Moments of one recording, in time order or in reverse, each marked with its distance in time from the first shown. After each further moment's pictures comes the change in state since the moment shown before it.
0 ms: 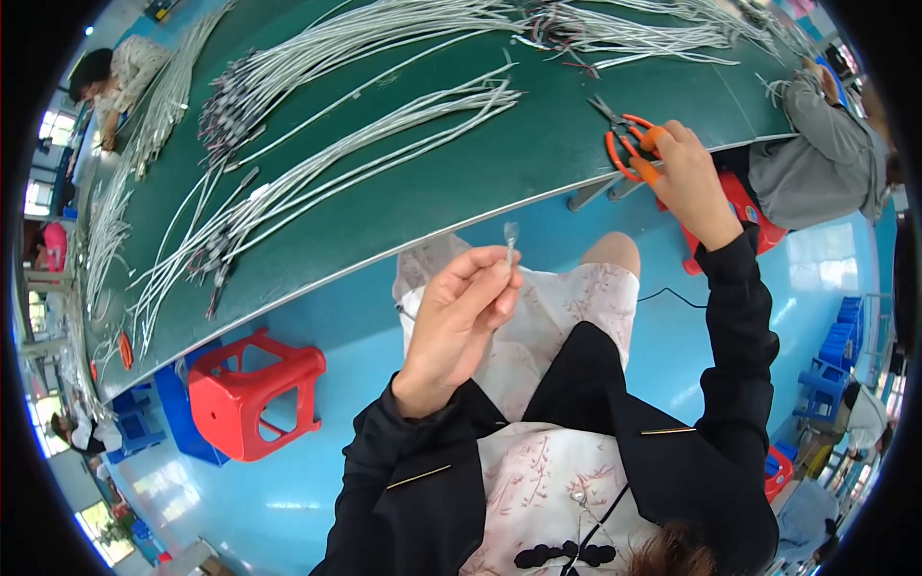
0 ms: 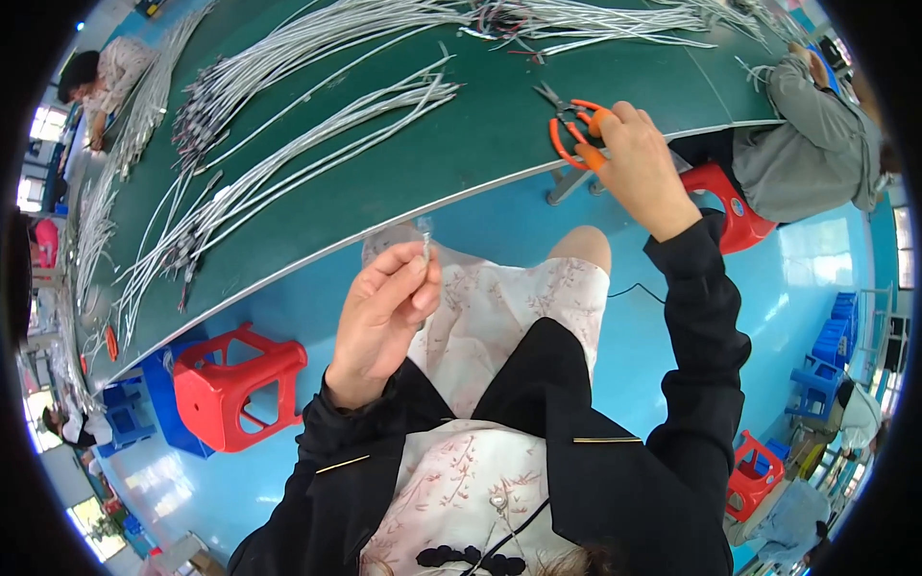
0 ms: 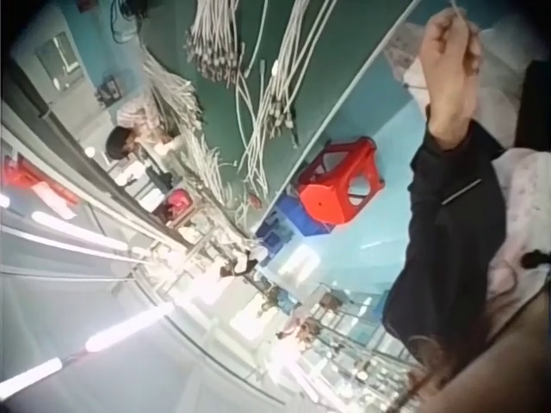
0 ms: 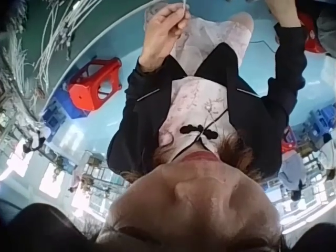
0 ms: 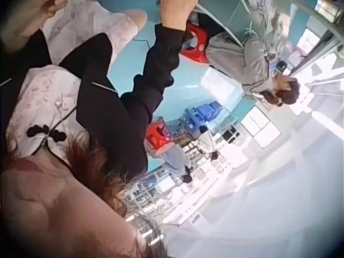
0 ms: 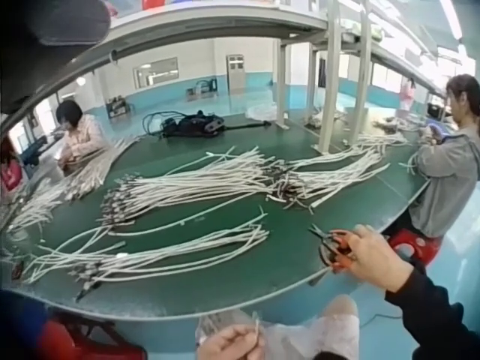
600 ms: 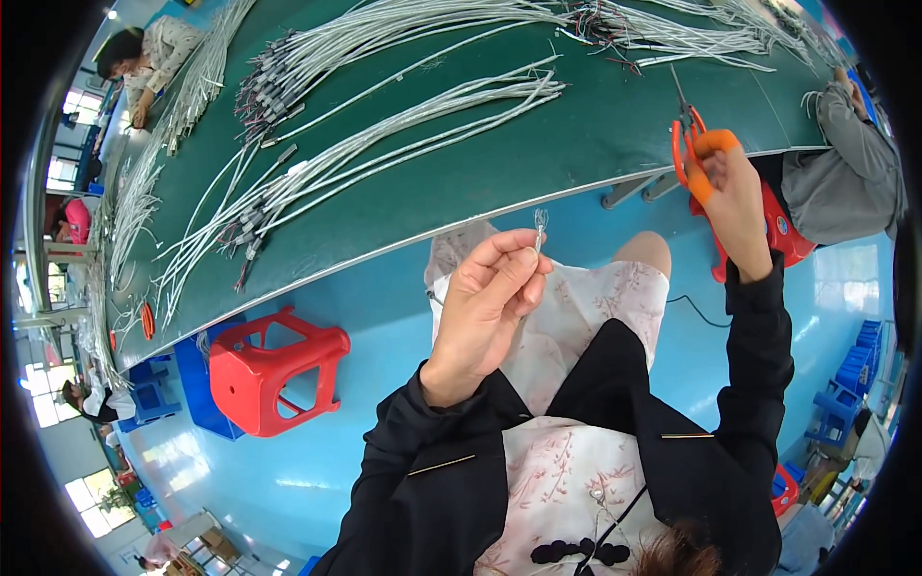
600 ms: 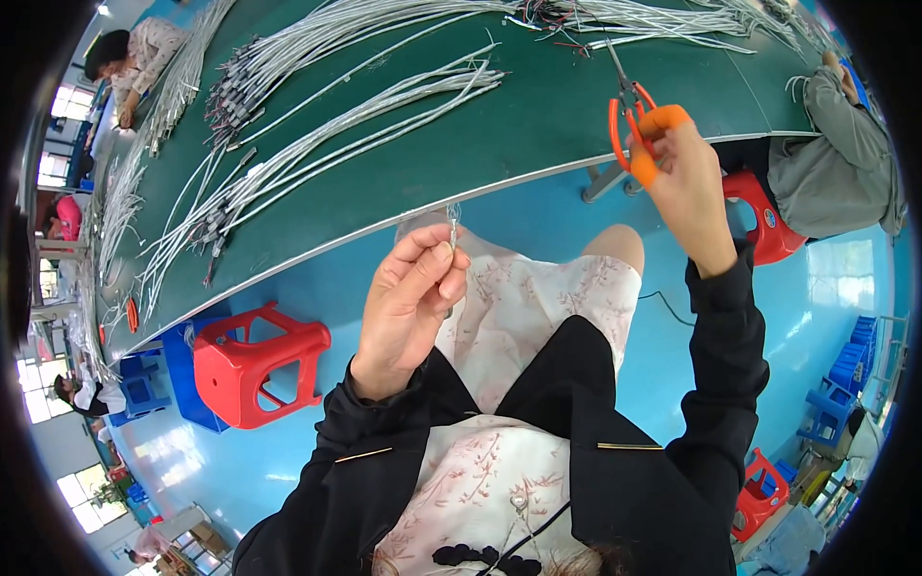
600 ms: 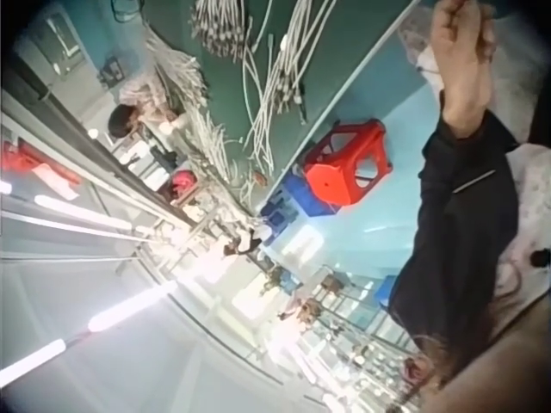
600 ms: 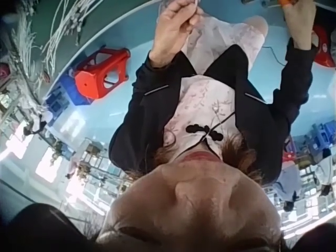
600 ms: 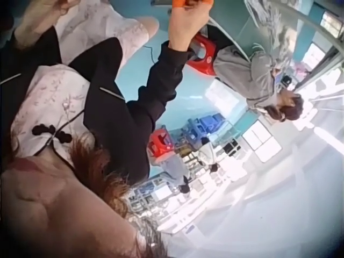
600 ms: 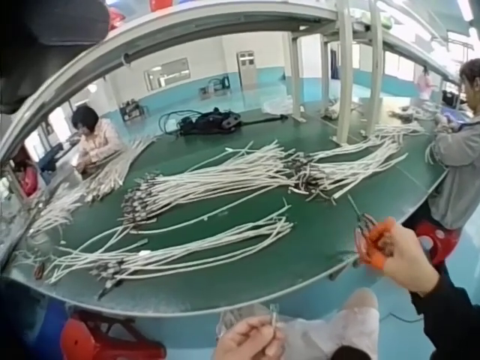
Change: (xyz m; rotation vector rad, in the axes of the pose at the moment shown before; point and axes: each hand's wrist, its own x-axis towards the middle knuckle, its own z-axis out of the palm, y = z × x) left_hand -0.005 -0.003 -0.007 -0.059 0.025 0.088; right_hand -0.012 -0.031 -0.012 0.395 0.019 0.338
